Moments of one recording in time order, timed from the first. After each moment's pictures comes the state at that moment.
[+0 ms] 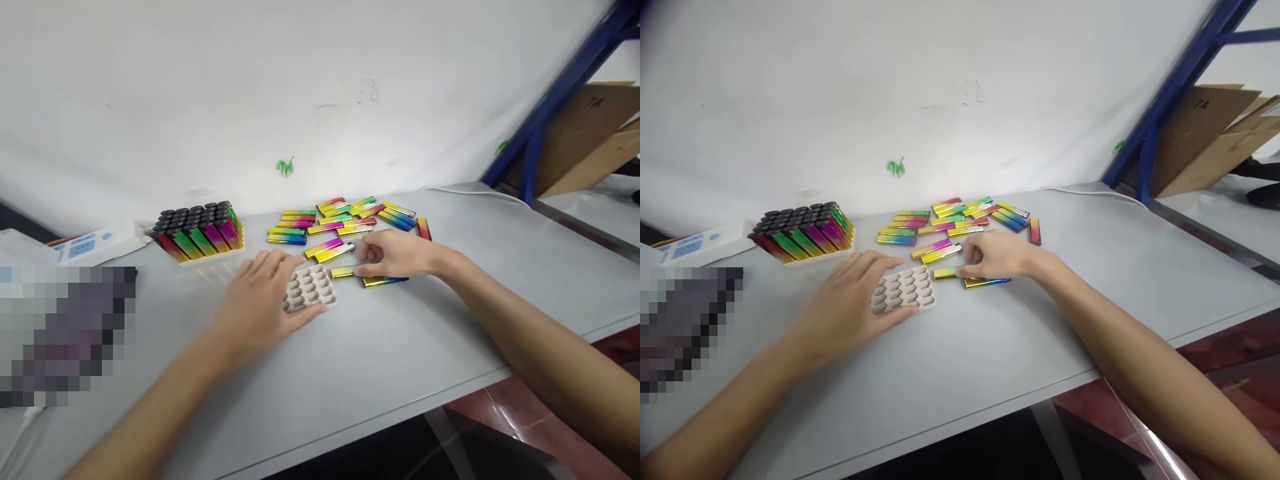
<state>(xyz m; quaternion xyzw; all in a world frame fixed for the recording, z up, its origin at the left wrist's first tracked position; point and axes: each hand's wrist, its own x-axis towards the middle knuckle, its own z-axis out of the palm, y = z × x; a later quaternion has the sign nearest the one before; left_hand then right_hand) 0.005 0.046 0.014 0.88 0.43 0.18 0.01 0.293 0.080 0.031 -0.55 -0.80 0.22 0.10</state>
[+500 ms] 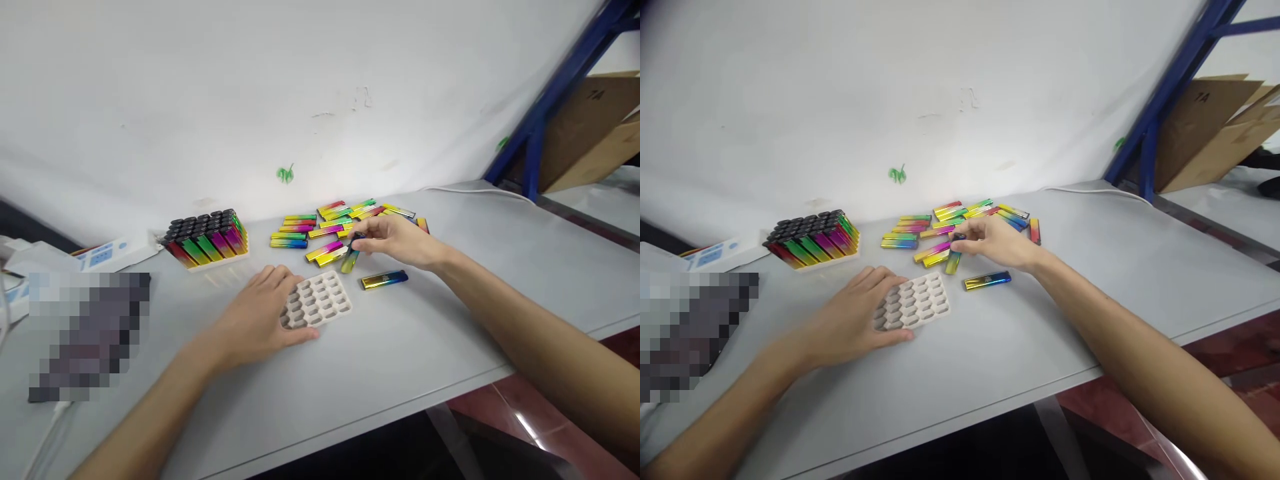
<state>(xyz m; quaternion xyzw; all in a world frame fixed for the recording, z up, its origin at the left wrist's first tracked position) -0.004 0.045 0.024 0.90 0.42 0.03 0.12 0.293 0.086 0.026 -0.46 -0.71 0.41 0.34</state>
